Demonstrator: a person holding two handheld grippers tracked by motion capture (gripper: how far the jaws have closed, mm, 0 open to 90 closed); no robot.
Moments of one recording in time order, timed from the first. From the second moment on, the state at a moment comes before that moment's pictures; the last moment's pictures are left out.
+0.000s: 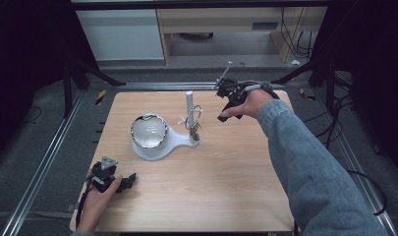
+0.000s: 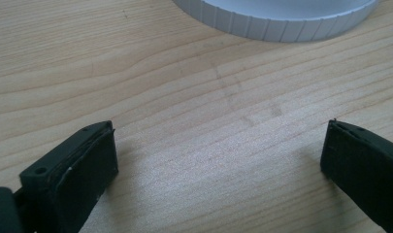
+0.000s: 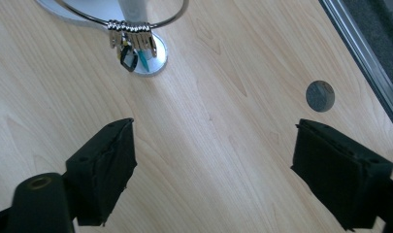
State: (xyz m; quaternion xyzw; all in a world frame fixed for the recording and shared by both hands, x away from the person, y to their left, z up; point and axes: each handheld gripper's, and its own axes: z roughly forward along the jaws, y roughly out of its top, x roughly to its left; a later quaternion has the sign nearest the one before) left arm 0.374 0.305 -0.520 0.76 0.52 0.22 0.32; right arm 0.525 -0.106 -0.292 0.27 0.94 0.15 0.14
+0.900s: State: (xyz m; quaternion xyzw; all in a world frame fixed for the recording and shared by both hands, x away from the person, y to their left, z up) left arm 0.373 0.305 -0.520 0.76 0.52 0.22 0.32; right arm 0.497 -0.166 -0.322 0.31 0.91 0.20 0.17
